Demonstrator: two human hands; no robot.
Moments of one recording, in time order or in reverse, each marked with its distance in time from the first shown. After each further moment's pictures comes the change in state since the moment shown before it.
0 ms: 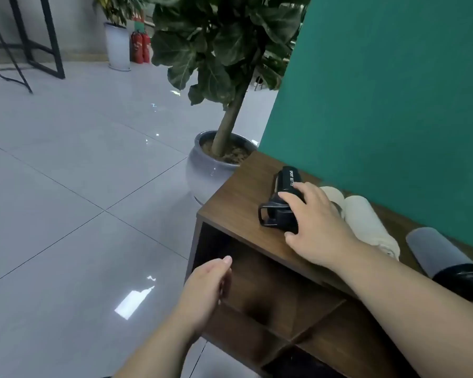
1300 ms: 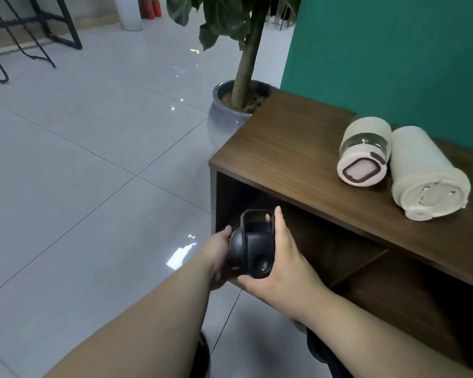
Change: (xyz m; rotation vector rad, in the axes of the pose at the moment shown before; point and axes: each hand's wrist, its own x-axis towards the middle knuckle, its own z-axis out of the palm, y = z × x) left_hand 0.053 -0.073 -0.001 -0.307 0.084 -0.597; right_hand -0.095 -0.075 0.132 0.826 -0.227 0.152
